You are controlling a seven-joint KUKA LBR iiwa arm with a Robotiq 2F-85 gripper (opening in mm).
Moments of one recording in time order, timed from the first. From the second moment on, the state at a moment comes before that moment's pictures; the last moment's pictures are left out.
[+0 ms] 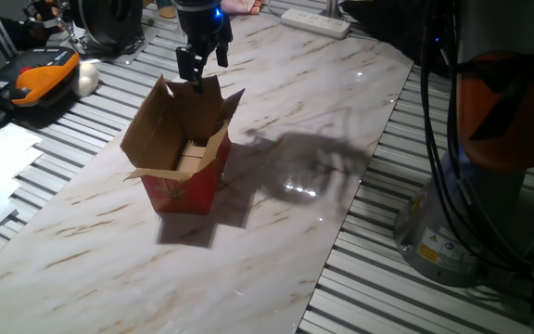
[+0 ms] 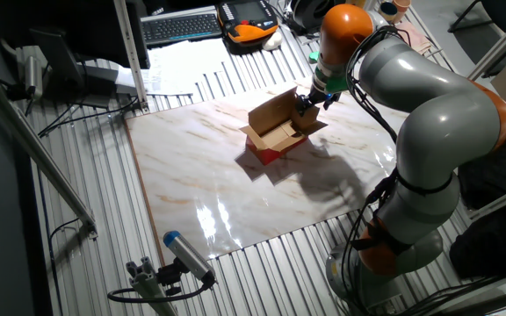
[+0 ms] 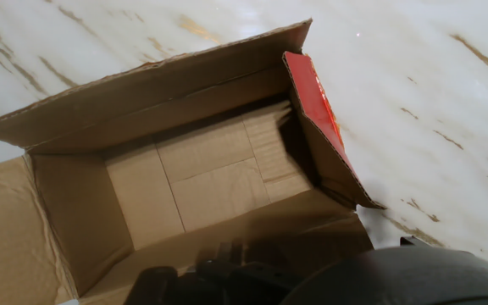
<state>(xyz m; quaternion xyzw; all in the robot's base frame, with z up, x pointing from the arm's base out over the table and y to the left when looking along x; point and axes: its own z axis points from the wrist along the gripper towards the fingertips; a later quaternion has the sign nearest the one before) 0.515 0.001 0.236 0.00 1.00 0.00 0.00</state>
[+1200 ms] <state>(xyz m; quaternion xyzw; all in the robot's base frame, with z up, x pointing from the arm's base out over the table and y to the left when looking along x) 0.514 0.000 0.236 0.06 0.99 0.01 -0.13</state>
